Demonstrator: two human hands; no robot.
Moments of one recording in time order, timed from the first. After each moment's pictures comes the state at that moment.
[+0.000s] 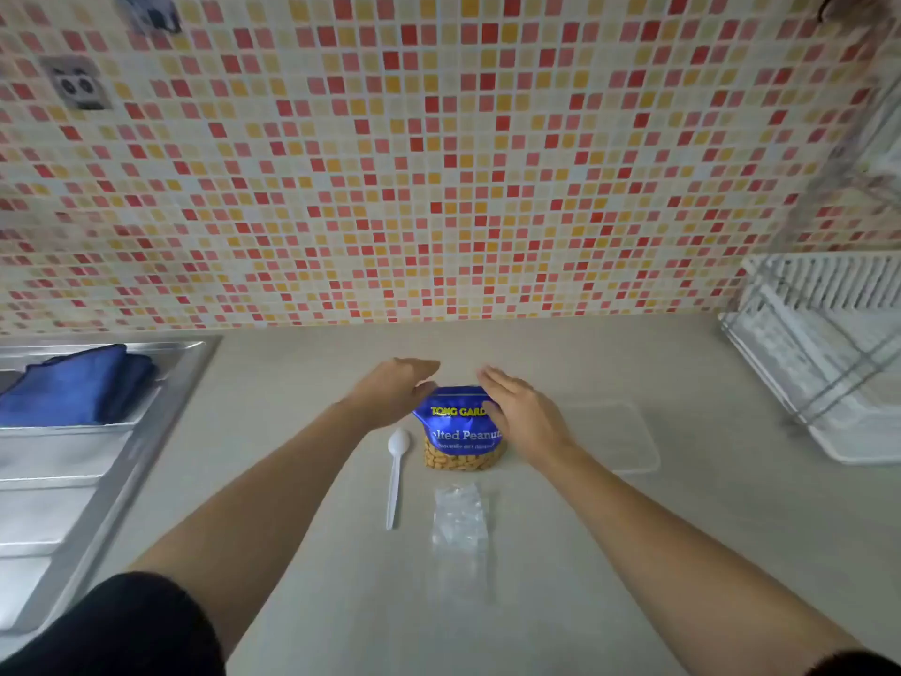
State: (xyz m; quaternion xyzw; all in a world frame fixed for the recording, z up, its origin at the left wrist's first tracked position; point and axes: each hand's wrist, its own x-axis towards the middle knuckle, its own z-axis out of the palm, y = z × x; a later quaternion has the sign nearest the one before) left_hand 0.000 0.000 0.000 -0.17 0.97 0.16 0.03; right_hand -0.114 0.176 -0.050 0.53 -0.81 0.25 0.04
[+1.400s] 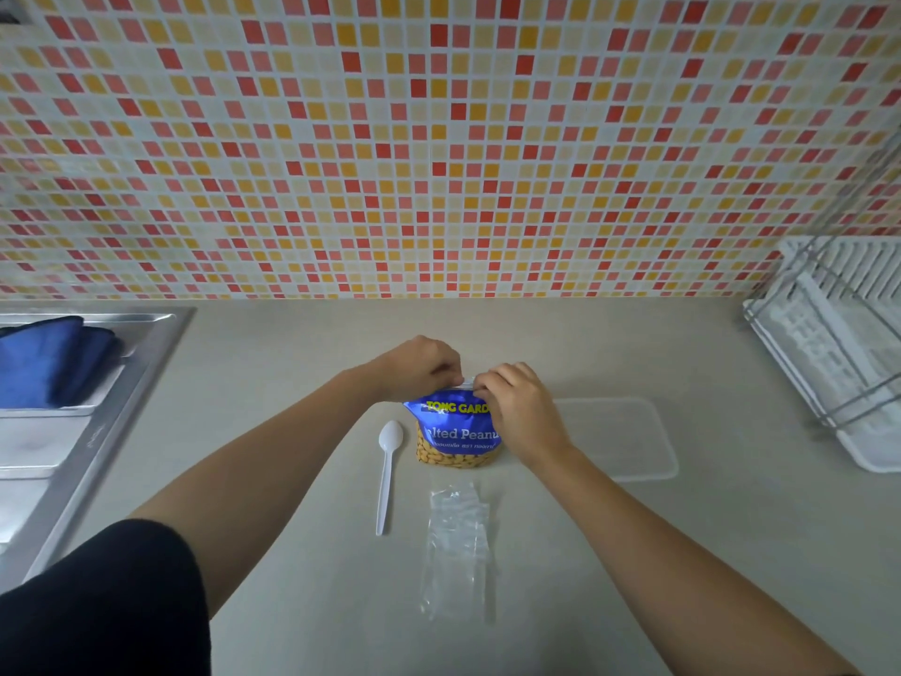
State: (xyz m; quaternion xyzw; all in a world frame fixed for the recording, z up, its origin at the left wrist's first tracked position) left_hand -0.050 -0.020 -0.014 -0.05 0.97 0.24 0.08; right_hand -0.130 0.147 -0.073 0.53 -0.79 0.29 0.12
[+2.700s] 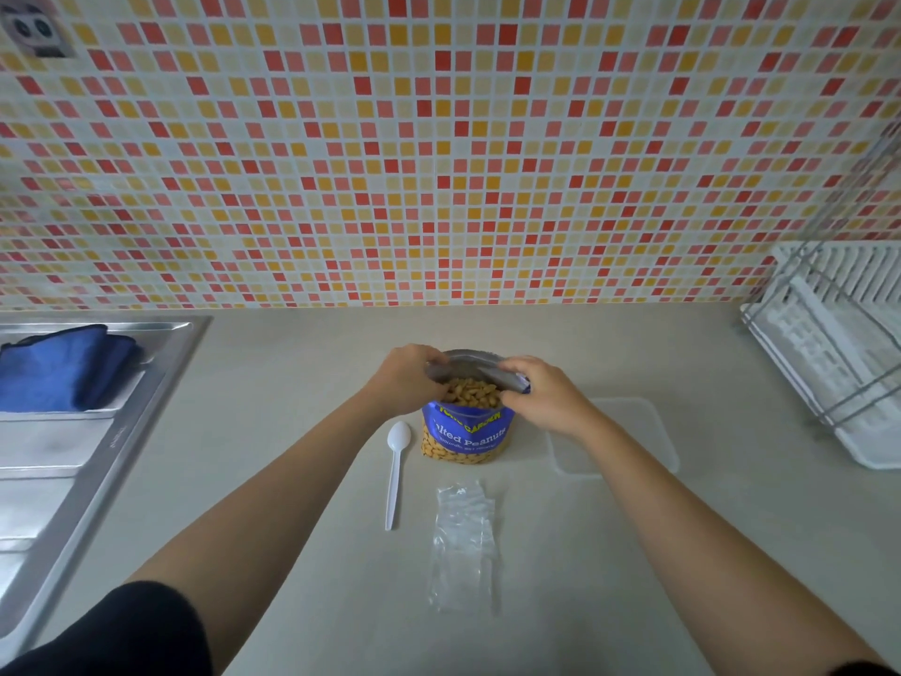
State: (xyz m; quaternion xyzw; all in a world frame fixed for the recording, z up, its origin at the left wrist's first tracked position) left_hand -0.020 0.005 0.000 -0.27 0.91 0.32 0.01; right_hand -0.135 0.163 -0.013 0.39 -0.83 0.32 -0.22
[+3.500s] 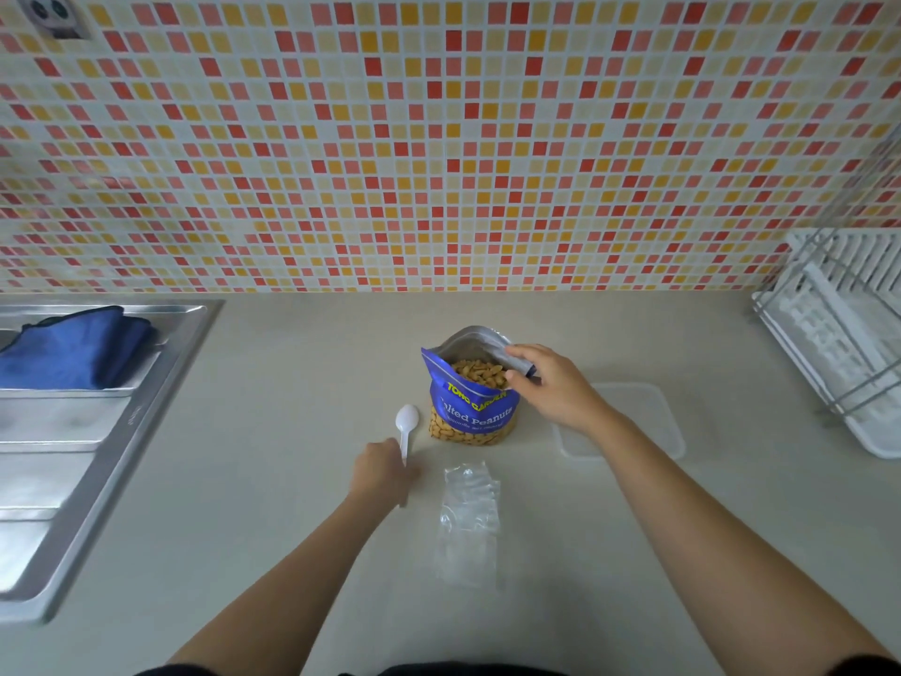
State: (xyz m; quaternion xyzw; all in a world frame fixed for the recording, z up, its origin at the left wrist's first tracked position) left_hand 0.059 0.044 -0.100 -0.47 0.83 0.27 0.12; right_hand -0.132 0.174 -0.026 0.42 -0.82 0.34 -0.18
